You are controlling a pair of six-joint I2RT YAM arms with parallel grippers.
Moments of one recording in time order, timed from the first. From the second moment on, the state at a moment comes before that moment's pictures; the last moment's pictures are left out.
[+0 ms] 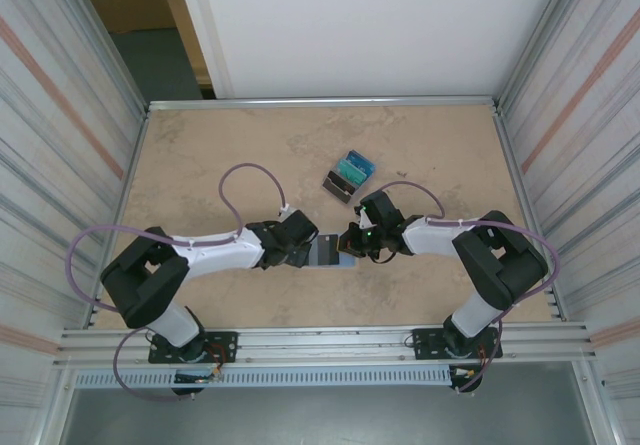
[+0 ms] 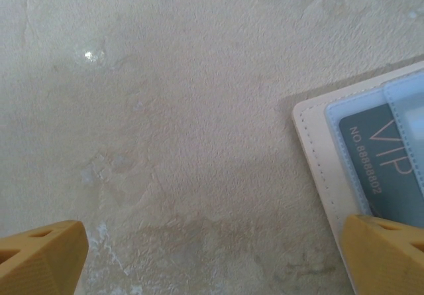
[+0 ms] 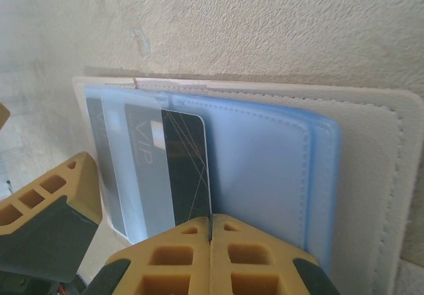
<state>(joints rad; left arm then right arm) -0.89 1.56 0.80 -0.43 -0.46 -0.41 0.63 1.62 0.67 -0.01 -0.44 0.88</state>
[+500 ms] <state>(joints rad) -0.94 1.63 0.91 -0.45 -0.46 -0.38 0.63 1.61 0.67 -0.02 -0.44 0.88</state>
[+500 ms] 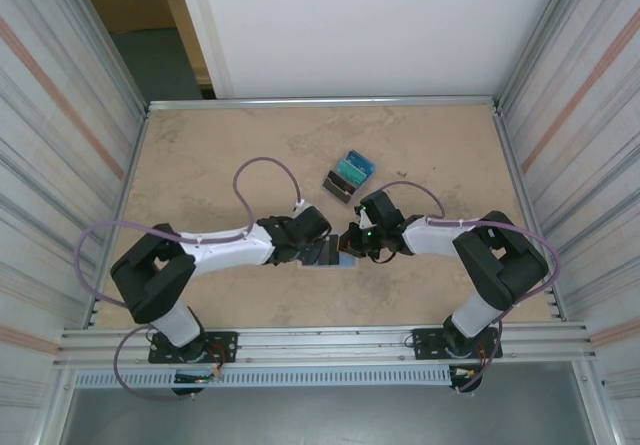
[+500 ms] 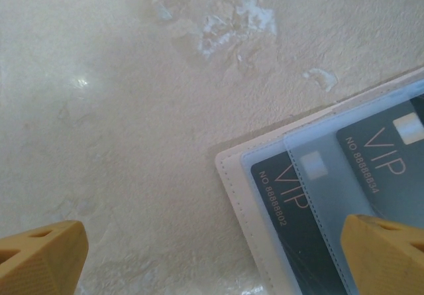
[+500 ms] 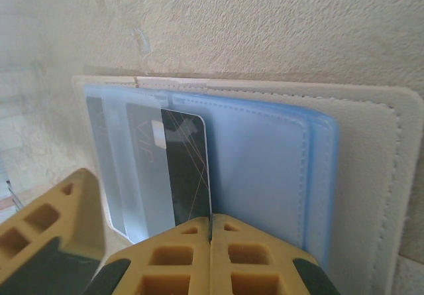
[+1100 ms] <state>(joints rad) -0.94 1.69 0.93 -0.45 -0.46 -0.38 0.62 1.56 0.63 0.02 -0.45 0.89</state>
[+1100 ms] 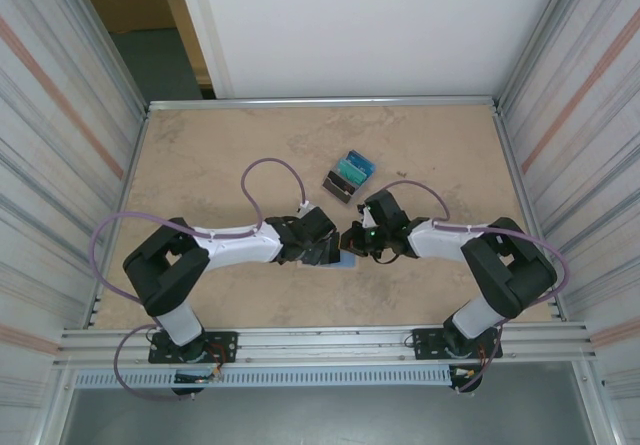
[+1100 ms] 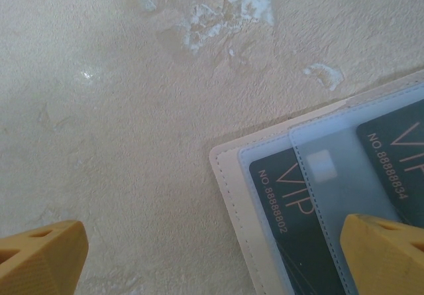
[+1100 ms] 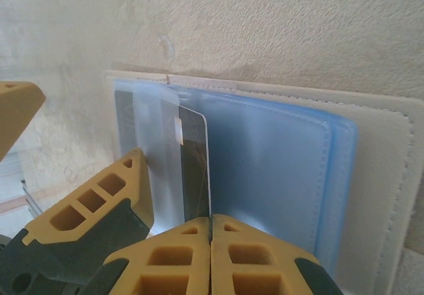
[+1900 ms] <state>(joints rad) -0.94 1.69 0.93 -0.45 -0.47 -0.39 0.61 1.66 0.57 0.34 -0.55 1.01</state>
